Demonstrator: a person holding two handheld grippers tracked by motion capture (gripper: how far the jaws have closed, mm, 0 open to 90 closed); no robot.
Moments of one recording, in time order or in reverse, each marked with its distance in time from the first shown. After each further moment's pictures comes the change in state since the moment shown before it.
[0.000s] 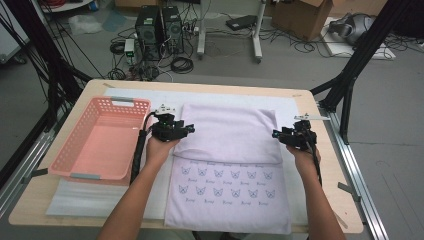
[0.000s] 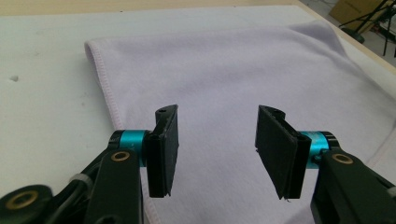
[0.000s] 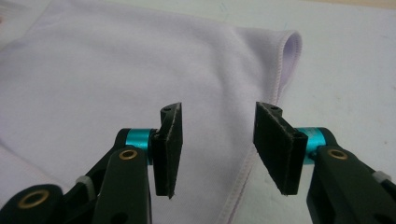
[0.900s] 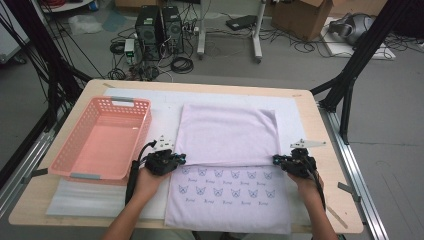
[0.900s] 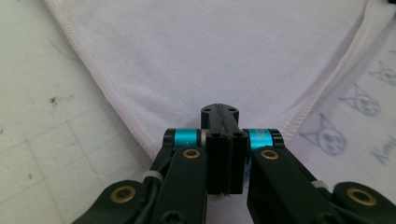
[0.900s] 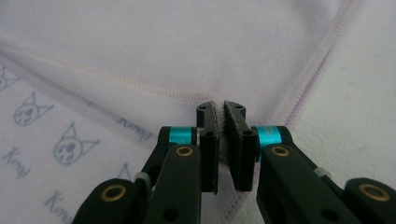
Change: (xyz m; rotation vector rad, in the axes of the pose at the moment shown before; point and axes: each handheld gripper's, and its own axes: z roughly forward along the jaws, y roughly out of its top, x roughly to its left) left arm -0.027 -0.073 -0.042 0.083 -0.057 0.161; right arm 0.027 -0.066 -0.022 0.081 0.075 -0.096
